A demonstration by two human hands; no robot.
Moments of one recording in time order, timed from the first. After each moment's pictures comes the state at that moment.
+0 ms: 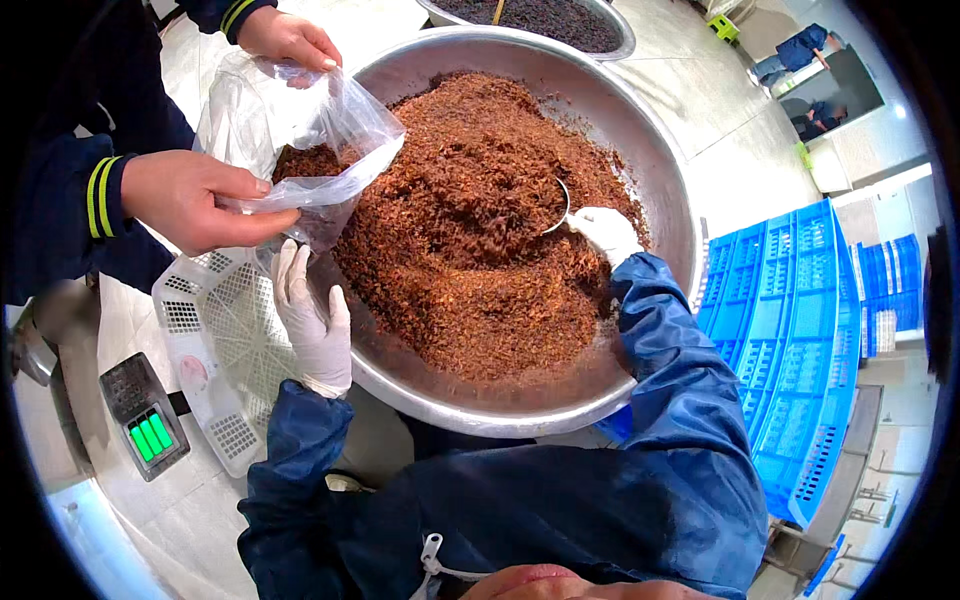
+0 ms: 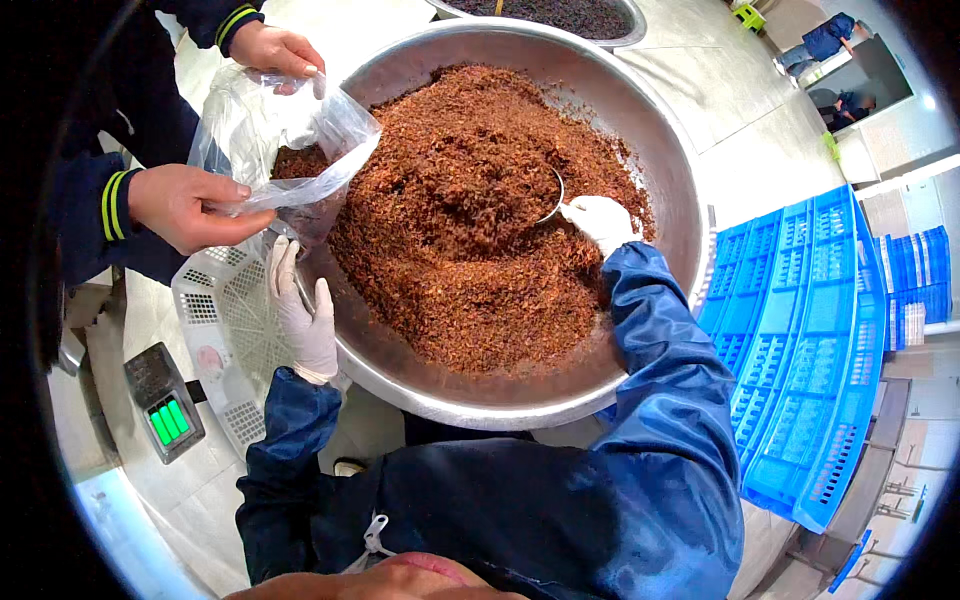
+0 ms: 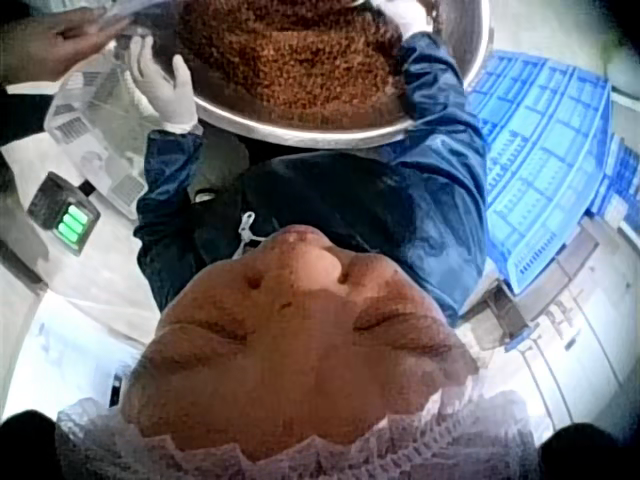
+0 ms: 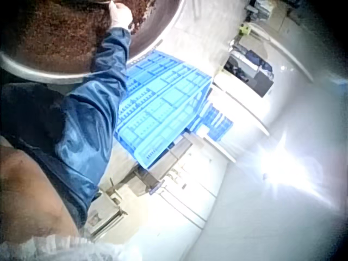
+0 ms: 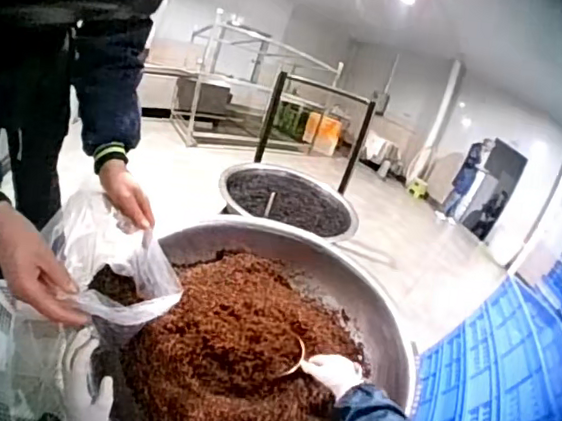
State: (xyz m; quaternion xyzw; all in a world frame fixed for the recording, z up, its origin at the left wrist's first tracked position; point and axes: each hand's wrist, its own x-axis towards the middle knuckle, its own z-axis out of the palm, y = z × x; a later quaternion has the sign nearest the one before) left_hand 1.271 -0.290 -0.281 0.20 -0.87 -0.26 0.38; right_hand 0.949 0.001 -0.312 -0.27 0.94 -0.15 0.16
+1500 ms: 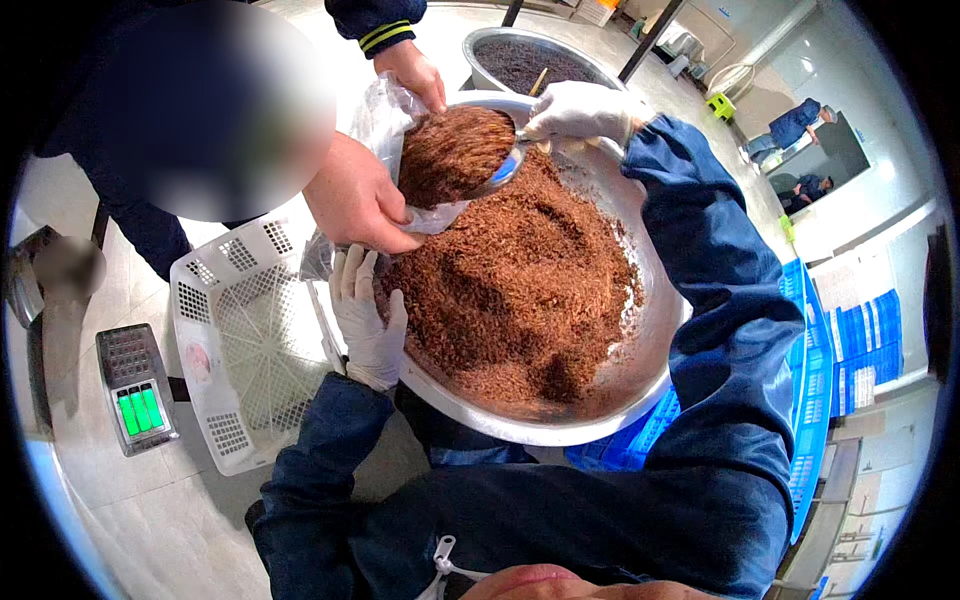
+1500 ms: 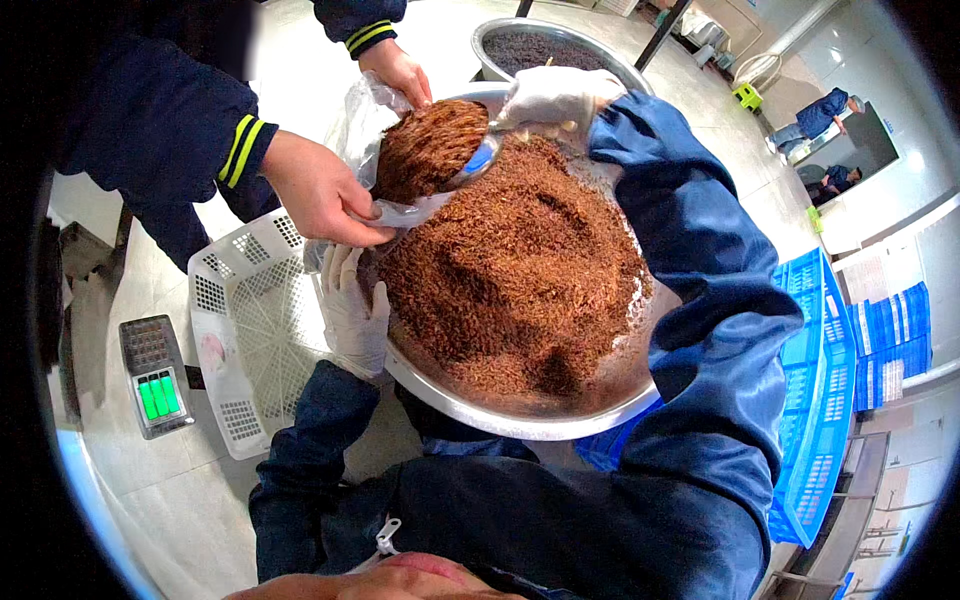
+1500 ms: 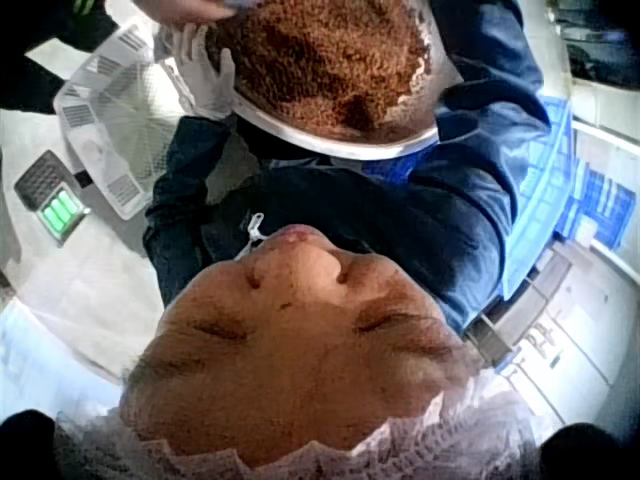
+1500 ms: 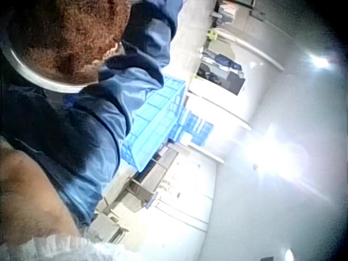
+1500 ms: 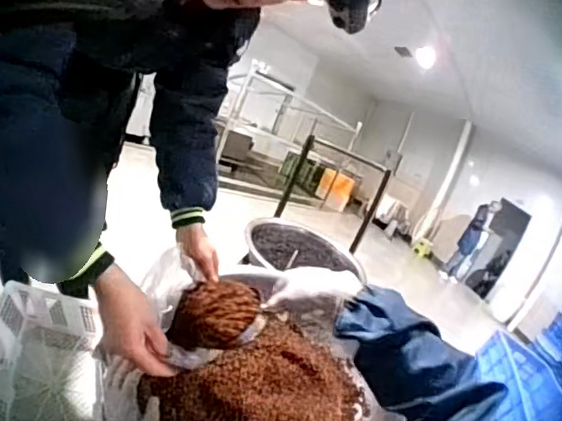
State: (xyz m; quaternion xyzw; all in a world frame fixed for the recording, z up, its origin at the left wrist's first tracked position) left_hand 1.286 -0.295 -0.279 0.20 -0.84 -0.24 0.44; right_hand 0.966 -0.215 -0.062 -0.50 0.84 0.04 0.19
